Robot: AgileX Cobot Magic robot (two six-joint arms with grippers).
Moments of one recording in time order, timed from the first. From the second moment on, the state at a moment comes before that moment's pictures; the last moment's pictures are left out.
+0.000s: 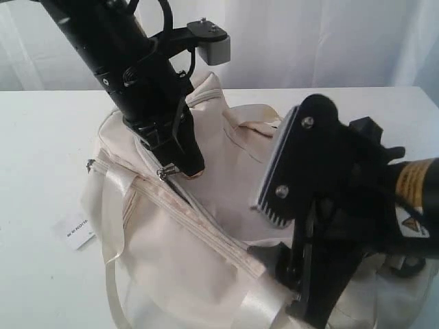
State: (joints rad) left arm -0.65 1.68 -1.61 -0.42 1.32 0.73; right arm 1.04 1.02 -0.74 -0.22 0.54 -0.22
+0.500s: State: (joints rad) left arm -0.65 1.68 -1.61 -0.39 1.32 0.70; right arm 1.09 1.29 -0.74 -0.51 0.50 0.03
